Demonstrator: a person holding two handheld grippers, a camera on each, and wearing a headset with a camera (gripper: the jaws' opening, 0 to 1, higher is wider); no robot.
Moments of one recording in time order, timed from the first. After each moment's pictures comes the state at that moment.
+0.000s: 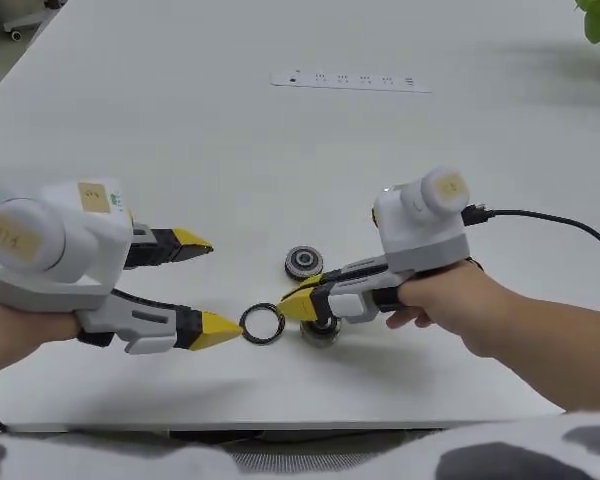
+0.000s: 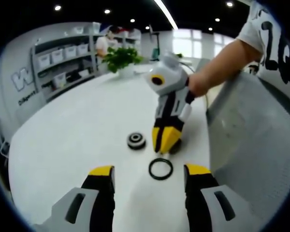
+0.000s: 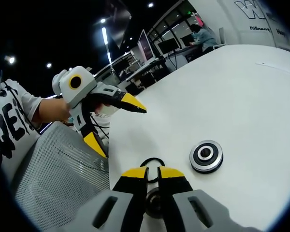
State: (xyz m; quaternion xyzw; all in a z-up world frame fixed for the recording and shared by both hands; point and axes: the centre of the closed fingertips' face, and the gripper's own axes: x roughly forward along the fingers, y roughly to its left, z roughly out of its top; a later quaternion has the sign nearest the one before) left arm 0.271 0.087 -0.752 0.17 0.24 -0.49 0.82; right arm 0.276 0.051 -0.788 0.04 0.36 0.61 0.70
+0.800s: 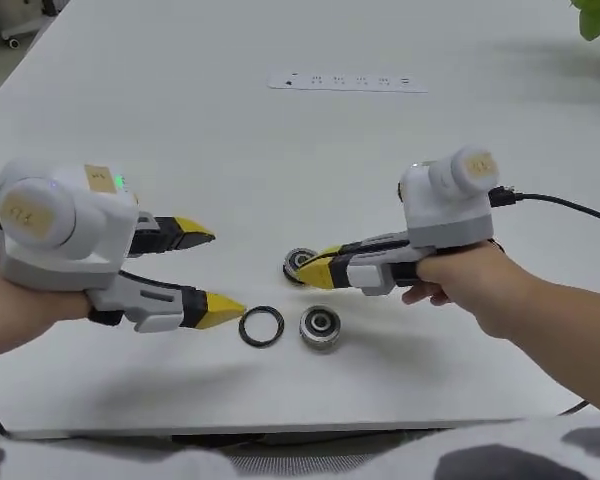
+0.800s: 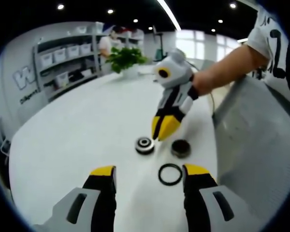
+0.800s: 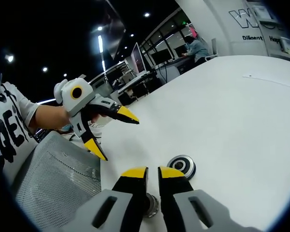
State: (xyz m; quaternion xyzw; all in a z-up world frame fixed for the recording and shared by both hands) left arm 0.294 0.085 -0.748 0.16 0.24 -0.48 0.83; right arm 0.313 0.031 -0.769 0.05 0.33 0.58 0.74
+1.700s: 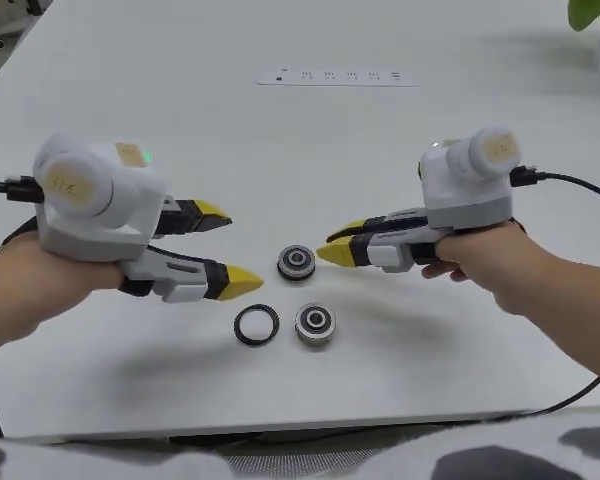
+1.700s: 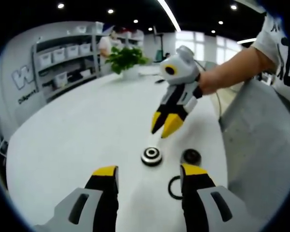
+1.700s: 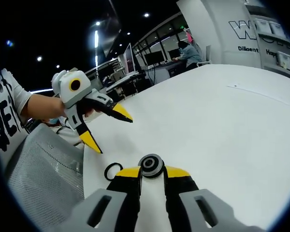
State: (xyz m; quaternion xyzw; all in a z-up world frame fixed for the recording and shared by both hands) left arm 0.322 0.065 -0.752 0.16 0.24 -0.48 0.83; right arm 0.341 0.001 -0.773 -0.01 0.31 0.55 0.78
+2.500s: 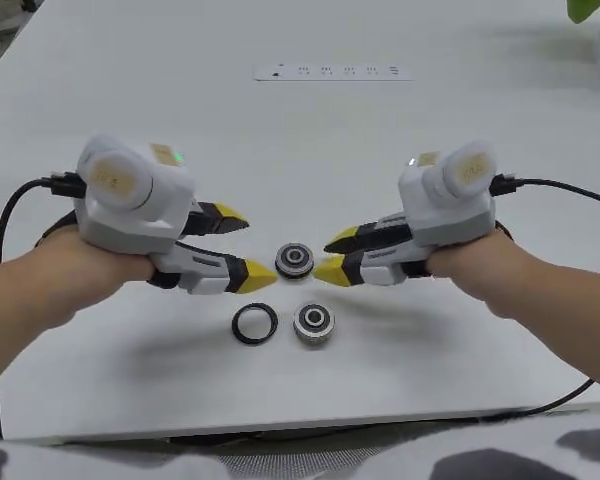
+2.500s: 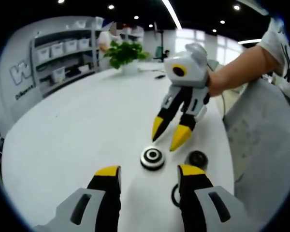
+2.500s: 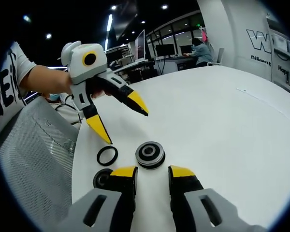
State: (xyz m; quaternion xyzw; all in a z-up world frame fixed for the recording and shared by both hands) left arm 0.333 0.048 -0.771 0.15 0.26 -0.49 0.82; right arm 0.332 0.006 -0.798 -0.10 0.29 0.58 0.75
